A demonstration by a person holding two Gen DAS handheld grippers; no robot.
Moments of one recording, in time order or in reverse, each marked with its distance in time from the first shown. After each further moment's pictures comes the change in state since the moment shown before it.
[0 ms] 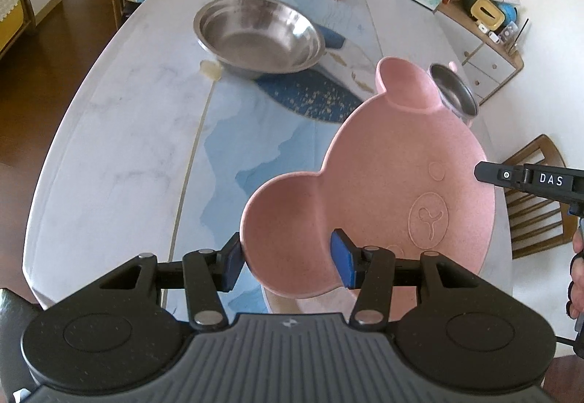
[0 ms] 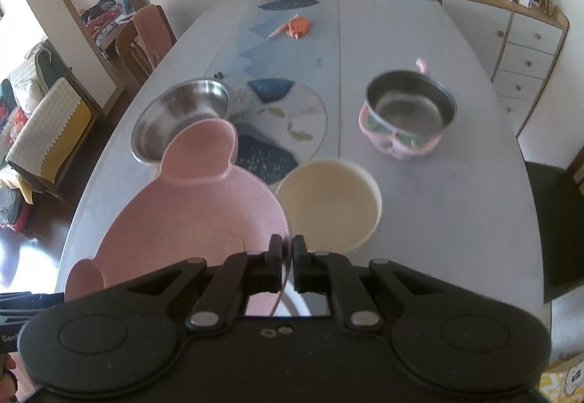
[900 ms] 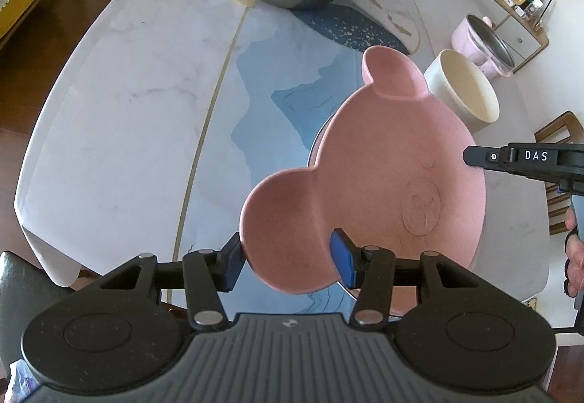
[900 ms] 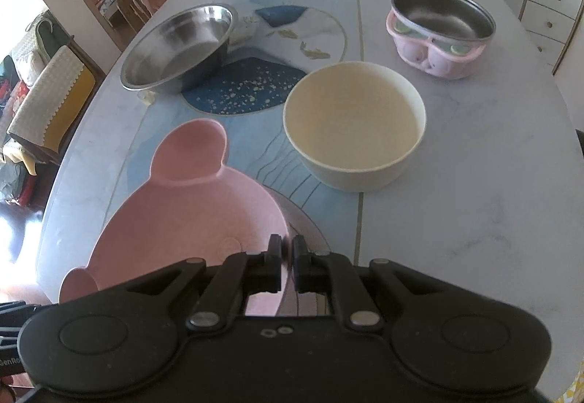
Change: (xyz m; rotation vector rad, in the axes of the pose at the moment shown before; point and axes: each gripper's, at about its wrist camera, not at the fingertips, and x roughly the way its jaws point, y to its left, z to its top) left arm 0.033 0.021 -0.054 -0.022 0.081 0.062; right arm 0.066 -0.002 -0.049 -0.001 0.119 0.047
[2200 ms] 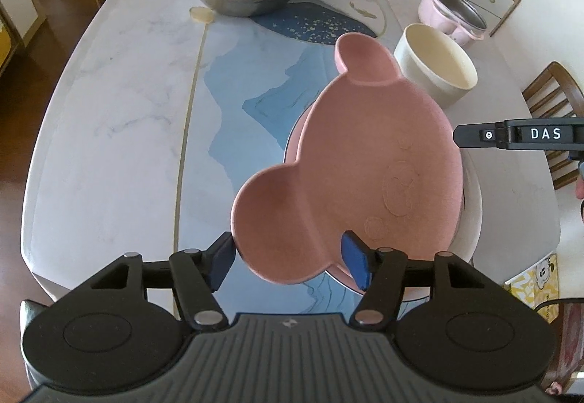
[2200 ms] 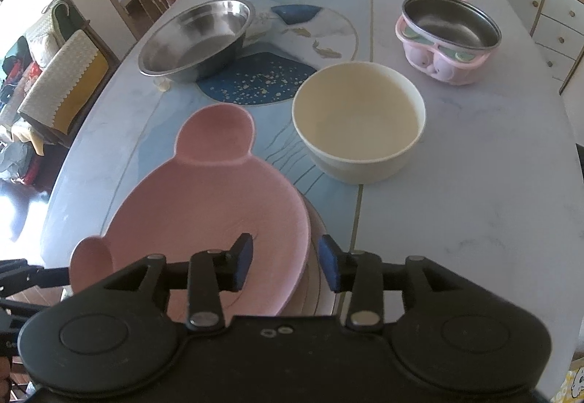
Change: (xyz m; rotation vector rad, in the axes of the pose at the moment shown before) left arm -0.004 -0.018 0.002 0.185 -0.010 0.015; right arm -0.025 0.003 -0.009 -0.076 0.002 0.021
